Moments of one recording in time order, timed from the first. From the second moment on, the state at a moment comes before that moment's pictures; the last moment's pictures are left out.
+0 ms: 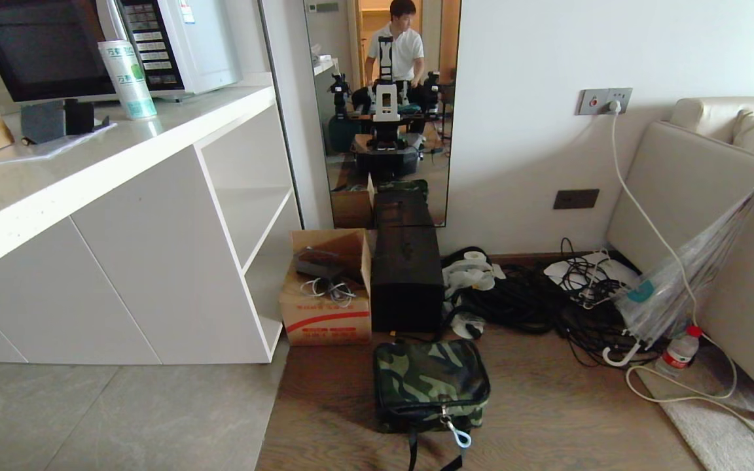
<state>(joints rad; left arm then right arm) 0.00 0.00 0.00 -0.03 0.01 -0.05 0.00 0.00 0.00 -0.01 0.00 0.05</state>
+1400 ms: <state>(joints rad) 0.00 0.00 0.00 -0.03 0.01 -0.05 0.00 0.00 0.00 -0.01 0.00 0.05</state>
